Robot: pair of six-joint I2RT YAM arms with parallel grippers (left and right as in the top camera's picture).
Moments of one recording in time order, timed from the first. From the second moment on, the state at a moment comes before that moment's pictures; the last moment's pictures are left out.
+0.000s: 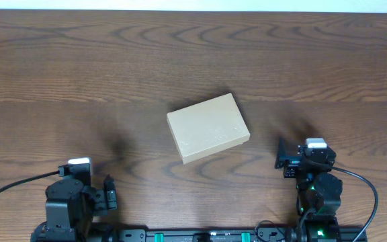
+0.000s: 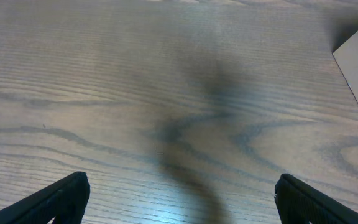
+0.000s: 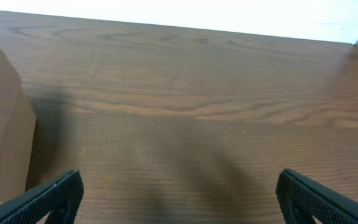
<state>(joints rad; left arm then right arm) -0.09 0.31 0.64 -1.17 -0.17 -0.09 0.00 0.23 0.01 -0.06 0.04 -0.07</state>
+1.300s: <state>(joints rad) -0.08 0.31 0.32 0.04 -0.27 -0.09 0.00 0.23 0.01 -0.06 0.04 -0.06</state>
